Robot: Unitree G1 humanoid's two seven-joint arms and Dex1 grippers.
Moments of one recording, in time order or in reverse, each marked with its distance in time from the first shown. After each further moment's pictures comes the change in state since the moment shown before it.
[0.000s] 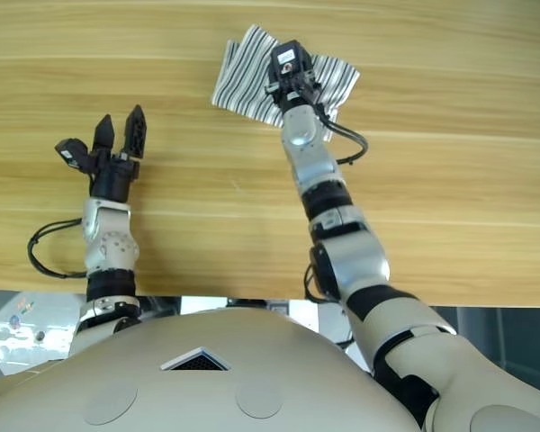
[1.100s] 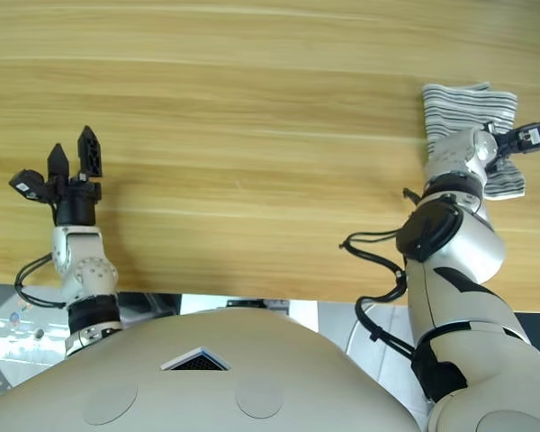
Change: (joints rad) left arm 0.182 0.027 0.143 -0.148 -0.069 -0.005 0.093; right arm 0.009 -0.456 -0.758 0.232 0.460 -0.063 -0.503
